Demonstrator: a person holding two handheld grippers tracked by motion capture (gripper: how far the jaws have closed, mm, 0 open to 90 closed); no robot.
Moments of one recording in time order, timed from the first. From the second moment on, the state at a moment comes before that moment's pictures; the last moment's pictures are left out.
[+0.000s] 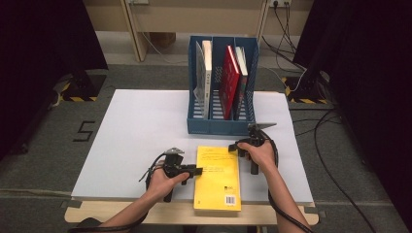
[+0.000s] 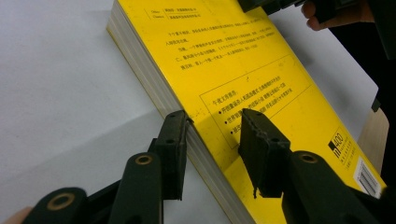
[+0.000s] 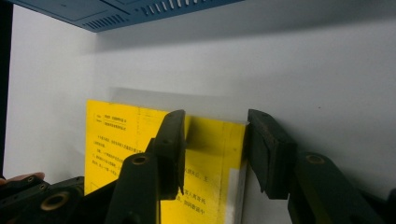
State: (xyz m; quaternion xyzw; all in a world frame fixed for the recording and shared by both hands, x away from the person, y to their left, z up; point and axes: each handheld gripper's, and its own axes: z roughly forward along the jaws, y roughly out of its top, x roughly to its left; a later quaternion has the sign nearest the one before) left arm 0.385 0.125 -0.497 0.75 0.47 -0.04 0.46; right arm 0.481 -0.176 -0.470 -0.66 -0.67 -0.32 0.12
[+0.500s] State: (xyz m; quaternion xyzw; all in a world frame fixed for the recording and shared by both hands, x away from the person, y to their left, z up) left arm 0.386 0.130 -0.498 0.74 0.47 -0.05 0.47; right arm 0.476 -0.184 -0.446 -0.64 -0.67 -0.36 0.14
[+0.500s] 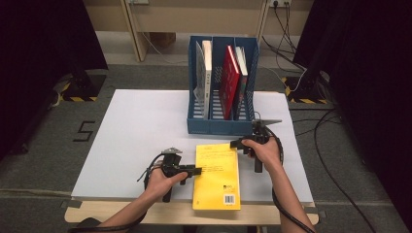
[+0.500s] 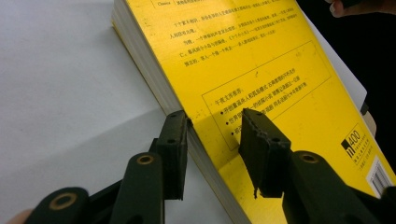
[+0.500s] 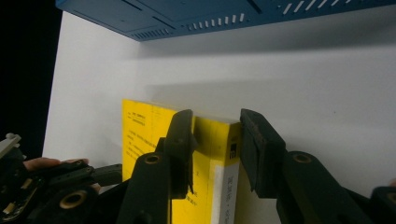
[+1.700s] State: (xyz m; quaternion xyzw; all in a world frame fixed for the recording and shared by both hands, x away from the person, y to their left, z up) left arm 0.383 0.149 -0.492 0.76 0.48 -0.01 0.44; right arm 0.477 -0.196 -0.466 -0.66 -0.65 -0.34 0.16
